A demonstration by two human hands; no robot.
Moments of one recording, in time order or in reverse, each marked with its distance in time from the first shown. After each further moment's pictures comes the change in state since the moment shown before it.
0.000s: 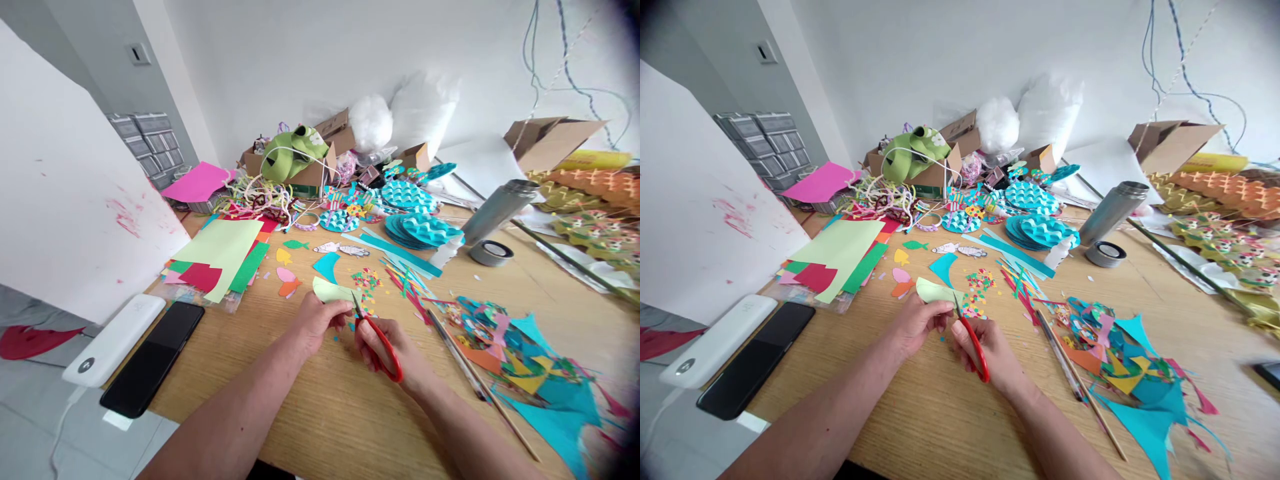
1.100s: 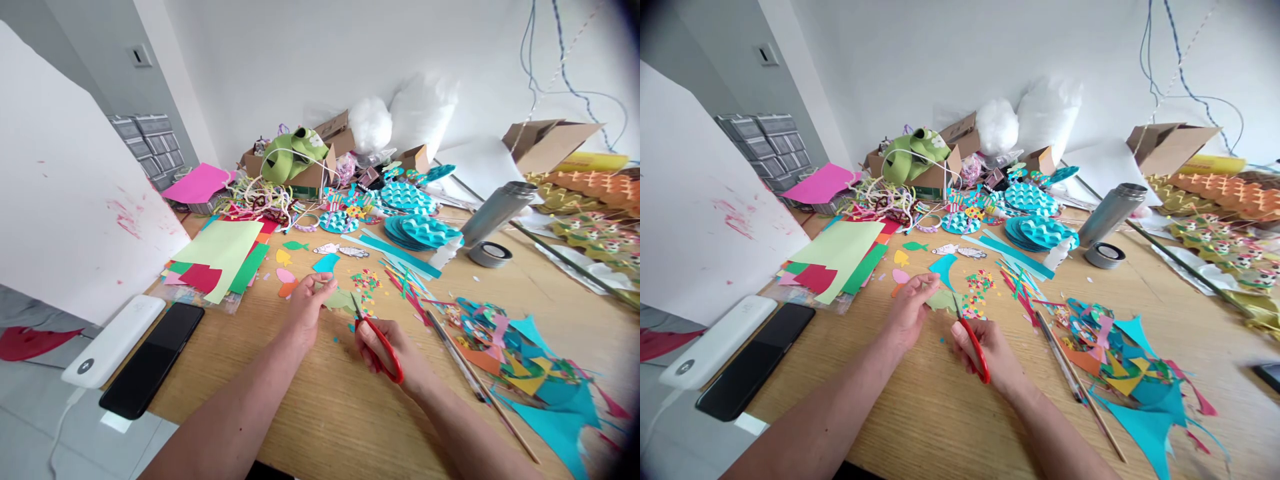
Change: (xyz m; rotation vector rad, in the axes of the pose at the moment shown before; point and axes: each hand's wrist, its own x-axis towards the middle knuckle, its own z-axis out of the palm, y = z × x) left_hand 0.009 0.004 -0.005 -0.123 0.204 0.155; right_hand 0.000 -0.004 0.000 -0.016 0.001 0.008
